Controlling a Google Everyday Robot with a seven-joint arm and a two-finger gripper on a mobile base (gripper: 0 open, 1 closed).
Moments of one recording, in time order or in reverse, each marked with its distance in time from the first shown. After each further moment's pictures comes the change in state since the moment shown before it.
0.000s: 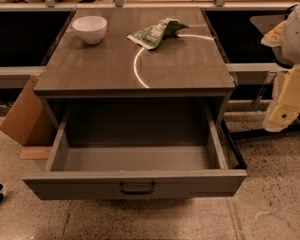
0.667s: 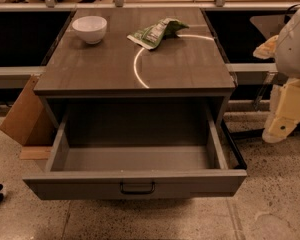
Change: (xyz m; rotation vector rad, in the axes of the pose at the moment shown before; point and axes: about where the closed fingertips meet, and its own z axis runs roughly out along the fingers) arm 0.003 0.010 0.020 -0.046 0.001 -0.061
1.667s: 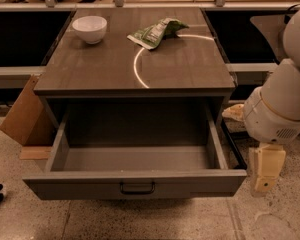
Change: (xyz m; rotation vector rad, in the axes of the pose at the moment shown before) arm 0.014 0.072 0.107 -0.222 -0.020 -0.186
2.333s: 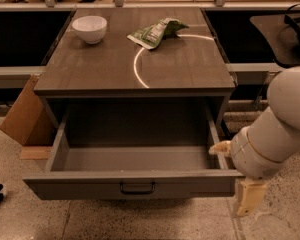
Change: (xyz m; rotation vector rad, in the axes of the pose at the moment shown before) arm -0.002 0.028 0.077 -0.027 -0.074 -0.095
